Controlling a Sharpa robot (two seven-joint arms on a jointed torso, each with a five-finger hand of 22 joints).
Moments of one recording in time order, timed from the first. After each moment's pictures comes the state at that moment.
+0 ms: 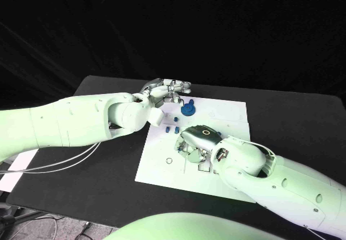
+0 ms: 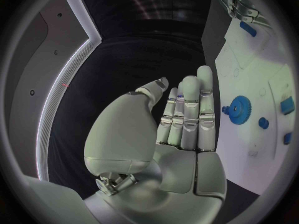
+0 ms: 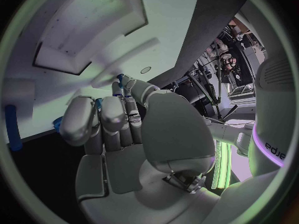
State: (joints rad) left arm 1.20 -0.95 -0.04 1.59 0.09 -0.27 0.32; left_hand 1.33 -0.13 0.41 0.05 0.15 1.00 0.19 0.11 0.09 1.08 0.11 0.26 0.15 1.23 0.02 0.91 0.60 0.17 1.23 0.11 0.47 0.90; right arm 0.98 -0.46 0.02 1.56 -1.83 -0.16 -0.13; right_hand 1.36 -0.08 0.55 -0.09 0.11 1.17 0.12 0.07 0.11 1.21 0.07 0.07 0.07 1.47 -0.02 1.08 0.98 0.11 1.44 0.06 1.20 1.03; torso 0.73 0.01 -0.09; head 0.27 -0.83
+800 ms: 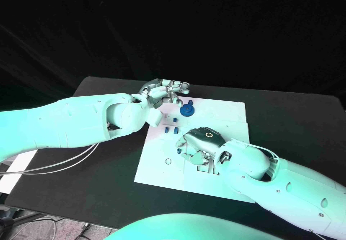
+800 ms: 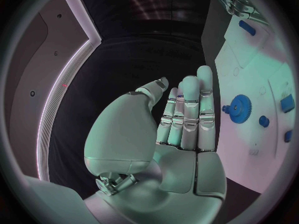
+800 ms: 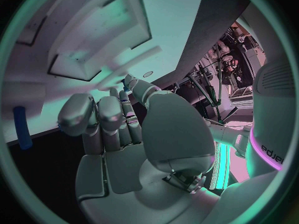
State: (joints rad) left arm 1.20 -0.96 -0.04 1.59 0.08 -0.27 0.32; left_hand 1.33 -0.13 0.41 0.05 0.15 1.00 0.19 0.11 0.09 1.08 0.11 0.26 0.16 1.23 0.02 0.91 0.59 0.17 1.23 0.11 0.47 0.90; right arm 0.98 -0.50 0.02 1.59 -1.85 -0.18 -0.13; right_hand 1.31 -0.11 0.46 -0.08 0.08 1.01 0.17 0.06 0.07 0.98 0.11 0.07 0.06 1.47 0.01 1.09 0.95 0.12 1.41 0.10 1.16 0.97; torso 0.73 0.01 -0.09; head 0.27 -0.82
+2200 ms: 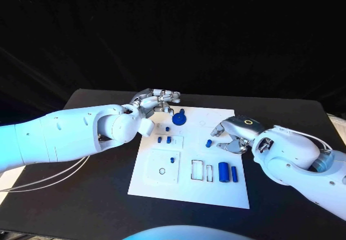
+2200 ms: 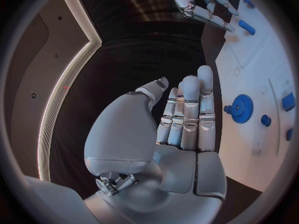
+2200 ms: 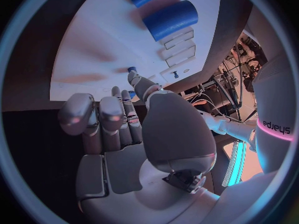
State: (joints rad) left arm 1.20 -0.97 -0.04 1.58 0.06 -0.27 0.32; left_hand 1.33 -0.13 0.41 0.05 0.15 1.00 0.19 0.11 0.09 1.08 0.11 0.26 0.16 1.23 0.02 0.91 0.59 0.17 1.23 0.12 0.47 0.90; right arm 1.06 -0.75 0.10 1.66 -1.83 -0.09 -0.21; right_hand 1.33 -0.10 0.37 -0.06 0.10 1.01 0.11 0.06 0.07 1.03 0.08 0.10 0.06 1.47 0.00 1.10 0.93 0.12 1.40 0.10 1.16 0.96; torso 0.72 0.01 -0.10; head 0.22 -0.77
